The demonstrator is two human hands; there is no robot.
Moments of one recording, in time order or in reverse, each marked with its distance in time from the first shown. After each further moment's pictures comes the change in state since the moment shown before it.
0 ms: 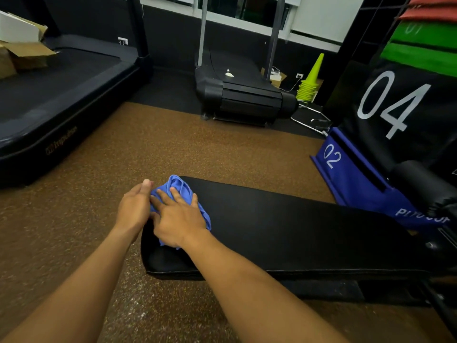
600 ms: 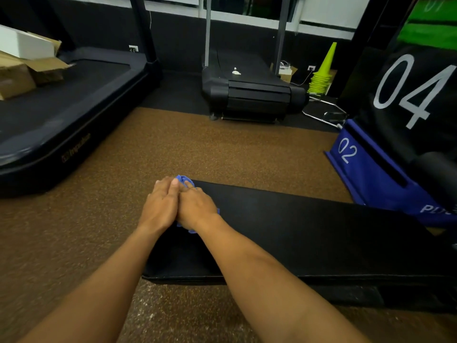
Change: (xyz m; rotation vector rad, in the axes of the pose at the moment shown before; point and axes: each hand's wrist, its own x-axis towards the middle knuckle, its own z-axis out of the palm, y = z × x) left_hand -0.019 0.027 0.051 0.374 -0.090 0.174; right_hand 0.016 0.048 -0.022 0.044 0.091 -0.040
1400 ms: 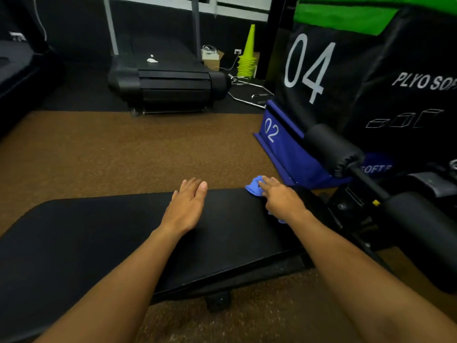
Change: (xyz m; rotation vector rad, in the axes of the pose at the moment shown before) left_hand -0.040 0.161 0.235 0.077 -0.484 0.198; right_hand -0.242 0.362 -0.136 -0.207 0.018 0.608
